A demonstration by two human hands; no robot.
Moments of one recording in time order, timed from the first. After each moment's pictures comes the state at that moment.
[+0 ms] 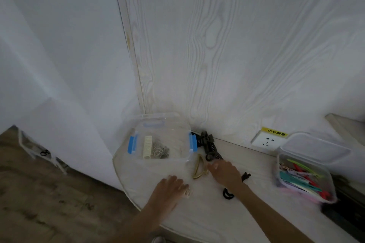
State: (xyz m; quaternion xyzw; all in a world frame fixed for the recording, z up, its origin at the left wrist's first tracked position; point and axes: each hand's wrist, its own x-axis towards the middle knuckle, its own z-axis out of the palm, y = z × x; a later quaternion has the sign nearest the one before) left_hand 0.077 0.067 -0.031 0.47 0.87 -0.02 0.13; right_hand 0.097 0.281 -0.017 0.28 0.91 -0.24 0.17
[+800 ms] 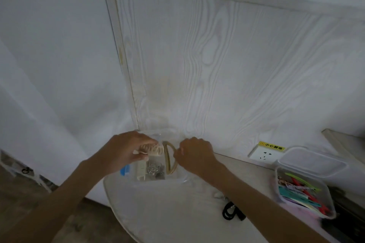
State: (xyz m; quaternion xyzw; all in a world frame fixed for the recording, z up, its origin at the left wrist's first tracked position) left_hand -0.065 0.009 0.101 0.42 0.89 0.17 0.06; right_hand 0.023 0.215 0.117 0.06 0.99 -0.09 0.04
